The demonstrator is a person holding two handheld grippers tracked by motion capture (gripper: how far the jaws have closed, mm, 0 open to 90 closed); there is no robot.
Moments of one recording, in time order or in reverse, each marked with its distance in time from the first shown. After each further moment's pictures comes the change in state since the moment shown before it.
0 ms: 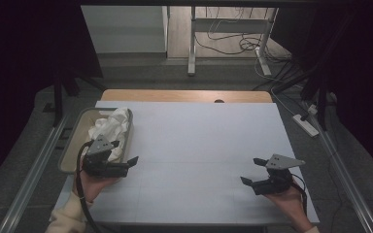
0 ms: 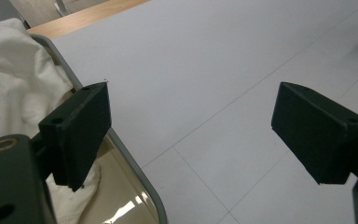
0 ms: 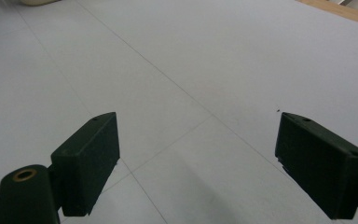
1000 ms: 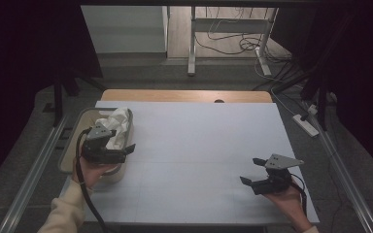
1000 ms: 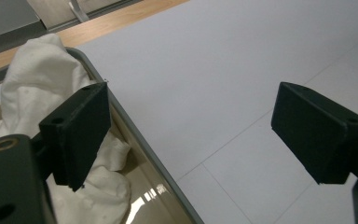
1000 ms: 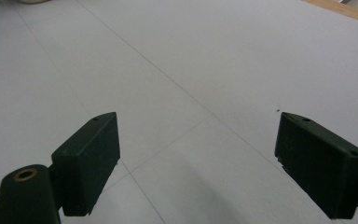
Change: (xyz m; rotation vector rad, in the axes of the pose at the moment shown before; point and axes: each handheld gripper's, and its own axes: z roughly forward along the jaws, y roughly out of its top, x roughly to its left) left arm 0.028 0.018 0.011 0.007 0.037 -0.021; right arm 0.000 0.000 0.003 0.005 -0.001 -0.001
